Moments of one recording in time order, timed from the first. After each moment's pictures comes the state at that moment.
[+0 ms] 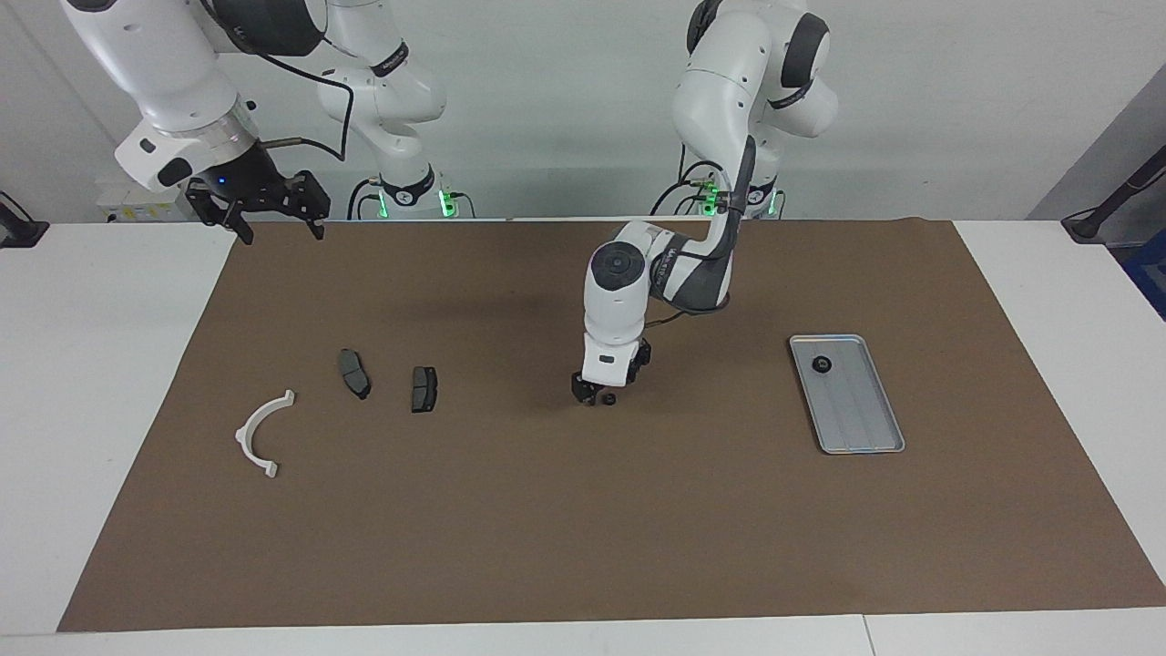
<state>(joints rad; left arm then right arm) -0.75 0.57 0.11 -1.63 -0.06 2.18 -1.10 -0.03 -0.07 -0.01 -1.65 0.00 1.50 -0.08</state>
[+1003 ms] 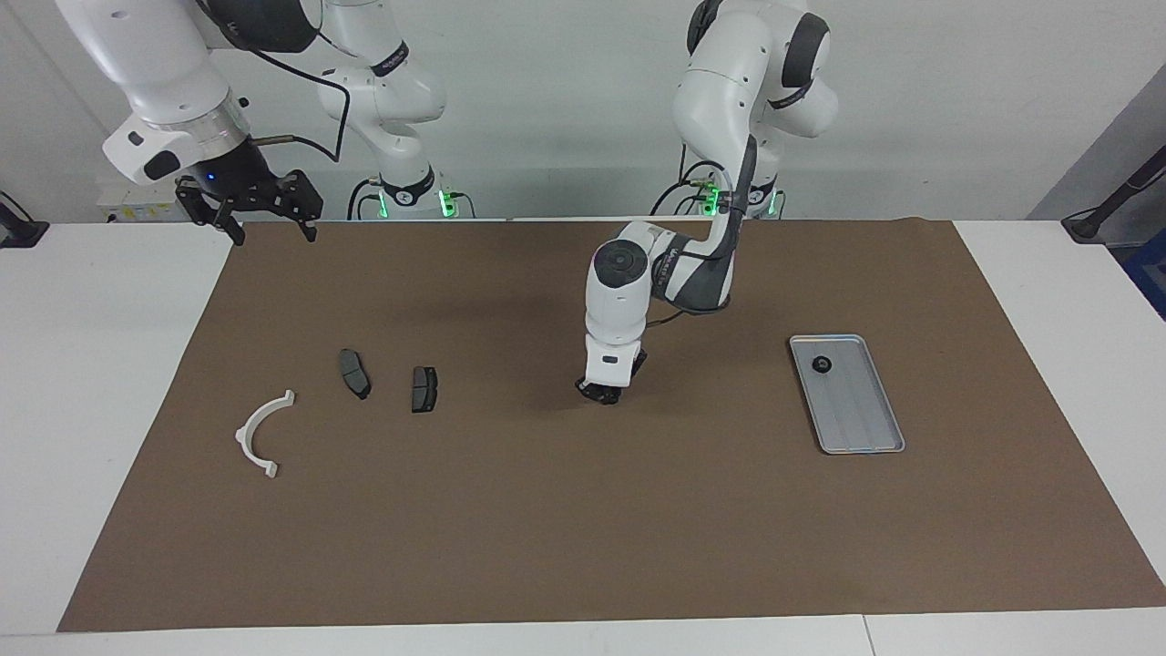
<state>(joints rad) -0.75 0.56 0.11 -1.63 -0.06 2.21 -1.15 -0.03 -0.07 -0.01 -1.65 0.00 1.54 -0.08</state>
